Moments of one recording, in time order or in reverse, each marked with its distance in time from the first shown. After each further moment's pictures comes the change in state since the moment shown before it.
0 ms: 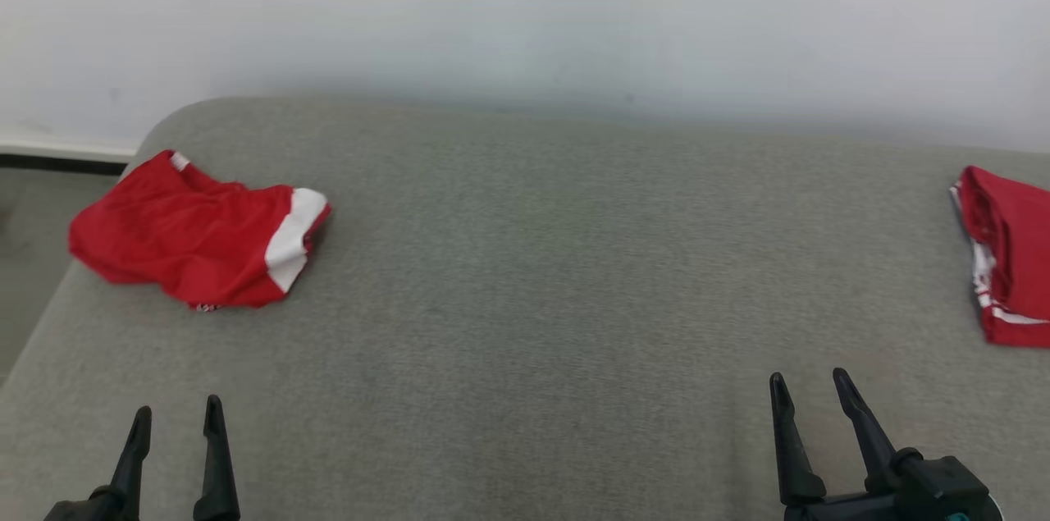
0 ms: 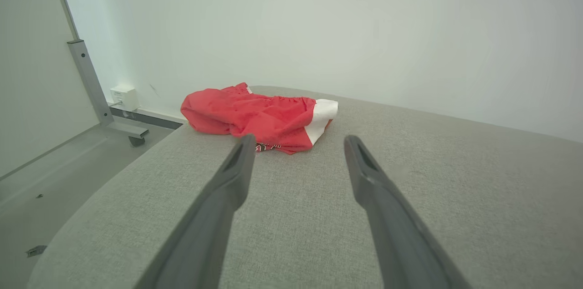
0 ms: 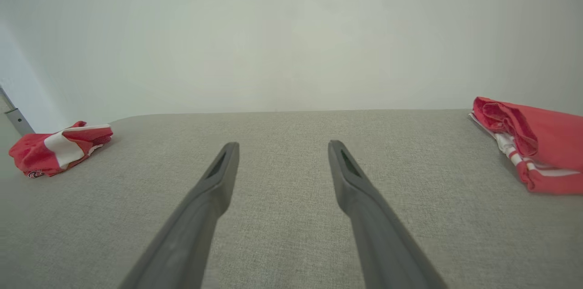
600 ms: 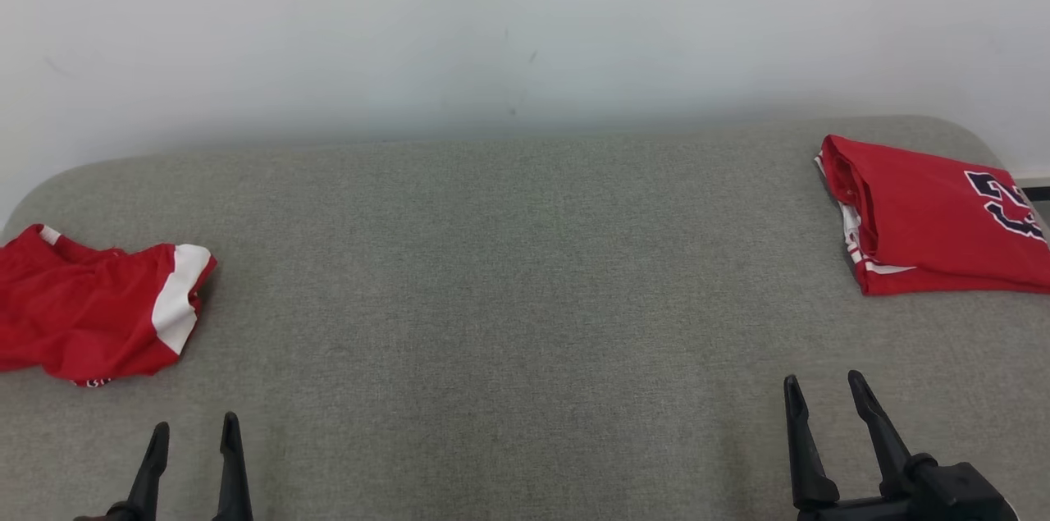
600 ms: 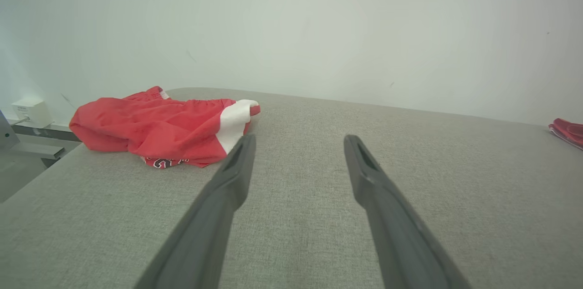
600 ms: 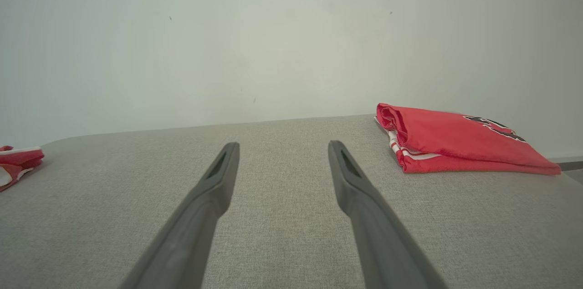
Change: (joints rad) left arm 0.040 -0.012 -0.022 -0.014 0.000 -0.001 0.000; right arm 0.017 -0.004 -0.021 -0.029 -0.020 0.000 0.004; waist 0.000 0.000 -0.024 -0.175
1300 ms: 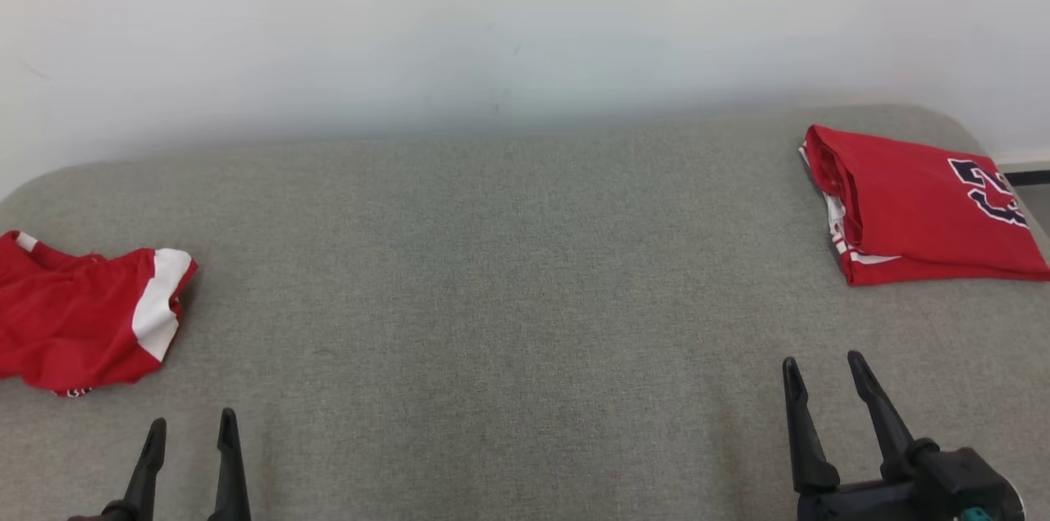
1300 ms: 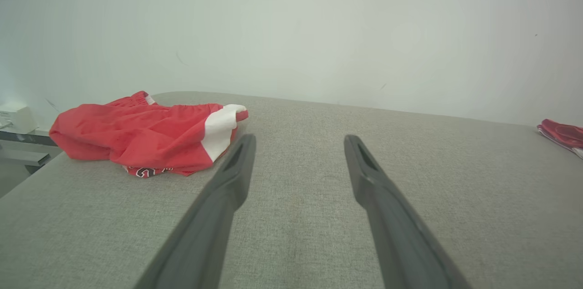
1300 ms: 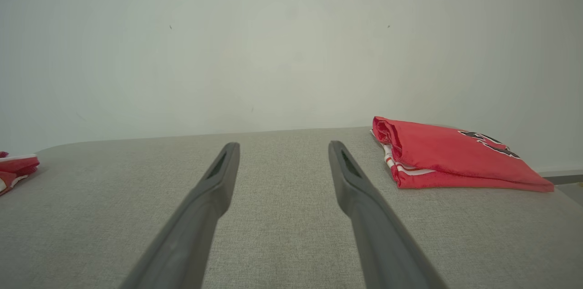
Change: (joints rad) left arm -0.001 0.003 -0.001 -0.019 -0.009 -0.002 0.000; right arm -0.029 -0.021 0.016 -0.011 0.004 0.000 -0.004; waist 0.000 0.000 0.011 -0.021
